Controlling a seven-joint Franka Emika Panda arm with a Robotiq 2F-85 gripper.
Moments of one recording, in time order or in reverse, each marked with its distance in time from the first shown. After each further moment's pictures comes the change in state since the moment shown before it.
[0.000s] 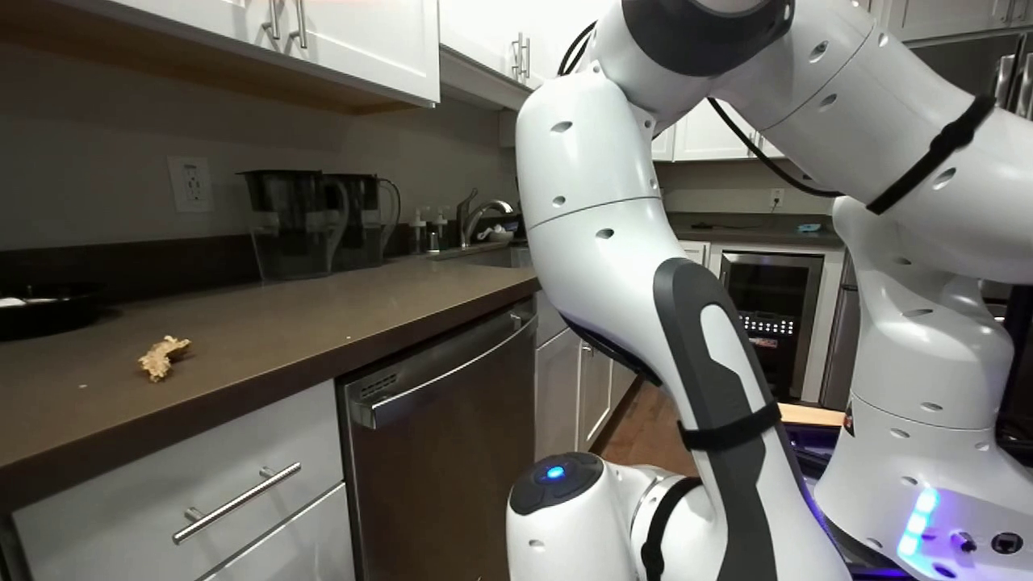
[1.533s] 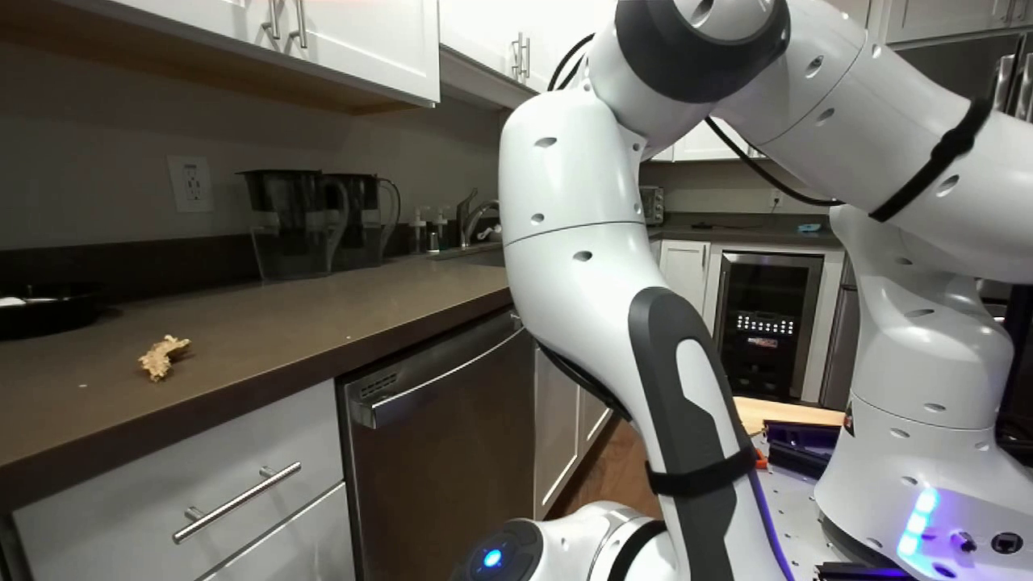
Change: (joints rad) arm 0.037 0.070 0.015 0.154 -0.001 -0.278 0.000
